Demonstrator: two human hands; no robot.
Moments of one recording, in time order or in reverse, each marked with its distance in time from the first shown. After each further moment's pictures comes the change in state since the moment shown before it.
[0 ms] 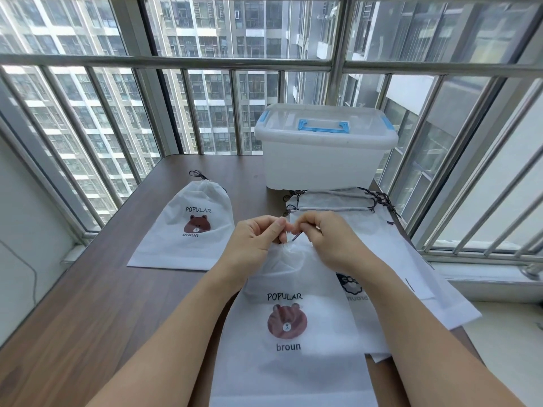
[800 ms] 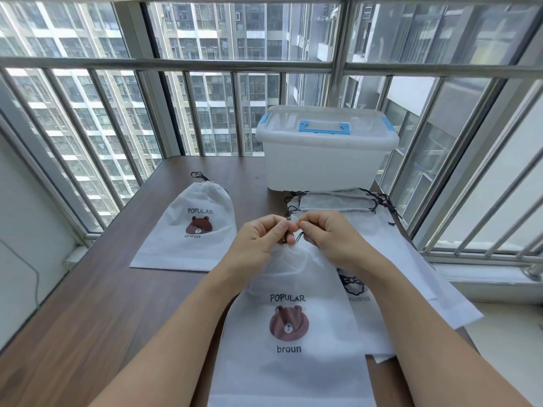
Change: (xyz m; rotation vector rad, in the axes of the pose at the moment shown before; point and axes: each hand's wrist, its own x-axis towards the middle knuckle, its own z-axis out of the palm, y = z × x) left_hand -0.006 0.007 0.002 -0.035 -0.087 -0.008; right_hand 0.001 0.002 -0.001 0.290 -0.061 0.035
